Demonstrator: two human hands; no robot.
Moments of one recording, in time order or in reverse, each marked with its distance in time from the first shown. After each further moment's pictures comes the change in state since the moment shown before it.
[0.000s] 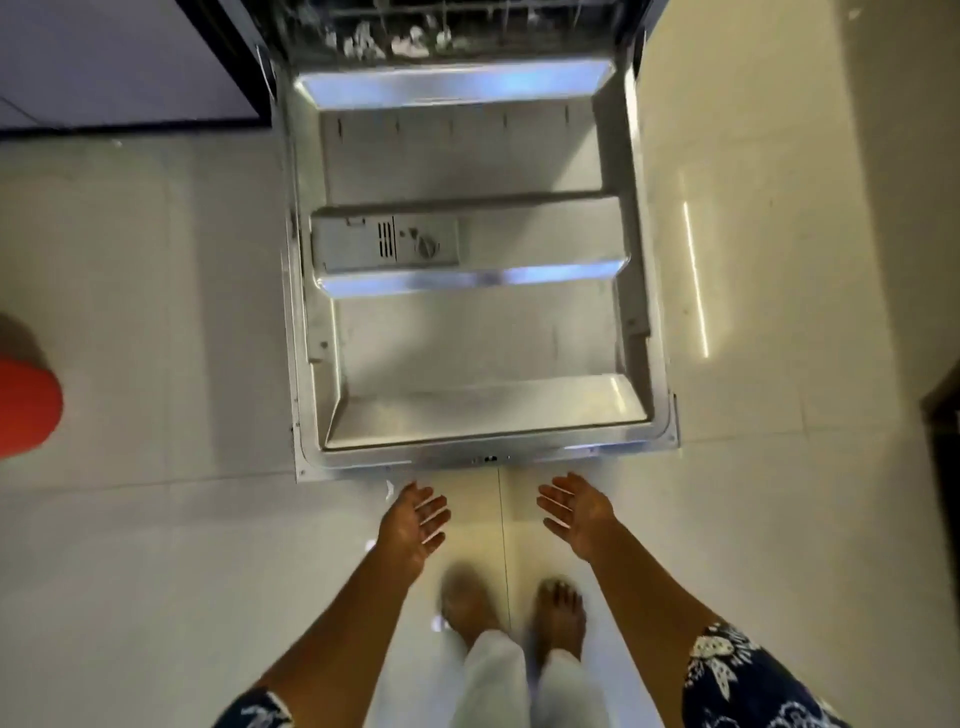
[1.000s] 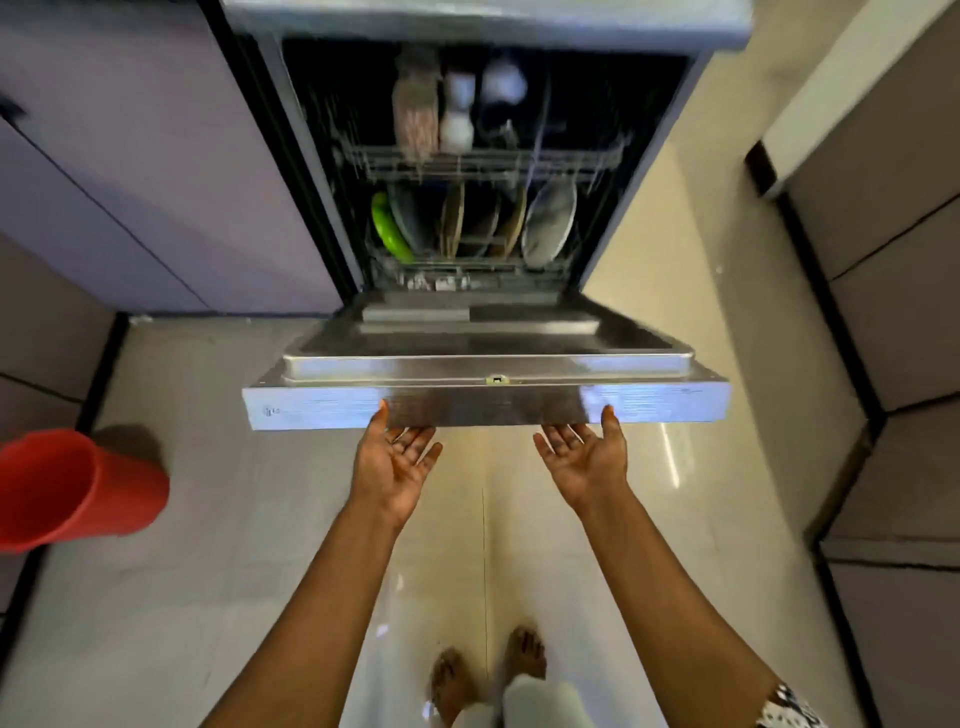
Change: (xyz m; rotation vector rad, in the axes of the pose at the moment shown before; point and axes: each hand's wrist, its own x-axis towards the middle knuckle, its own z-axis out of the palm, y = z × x) left_hand -0.355 0.161 0.069 -0.410 -0.305 0.515; right_hand -0.363 -0.156 0.089 0.528 -0.323 -0.399
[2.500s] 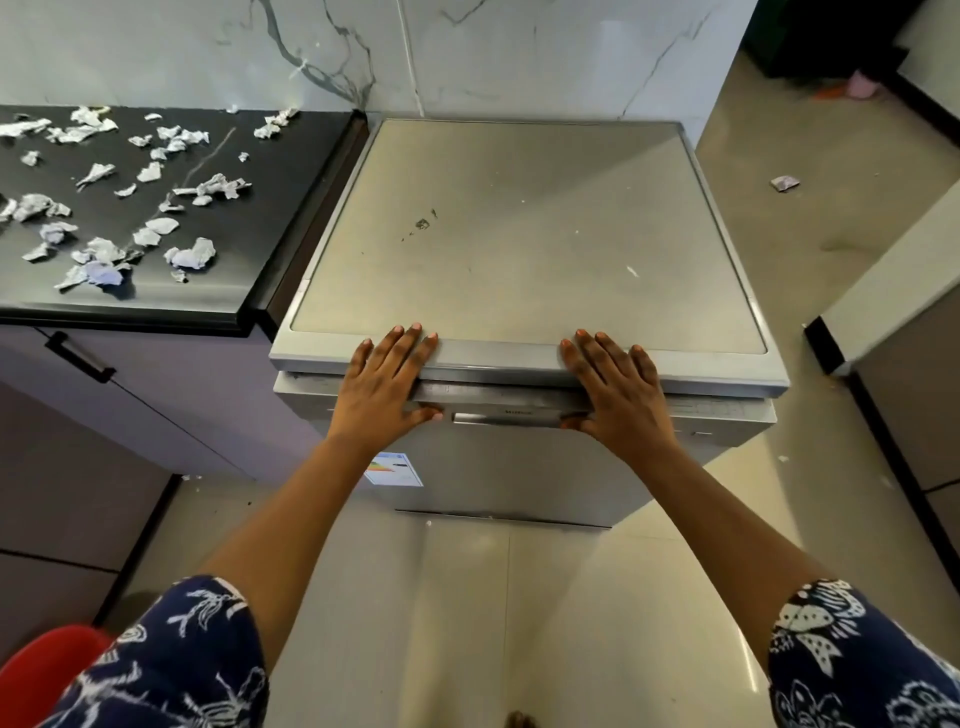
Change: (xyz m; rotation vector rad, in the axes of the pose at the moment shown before) left_hand 0.160 0.299 0.251 2.168 0.159 1.482; right_hand 0.122 -0.248 0.331 -2.242 -0.245 -1.780
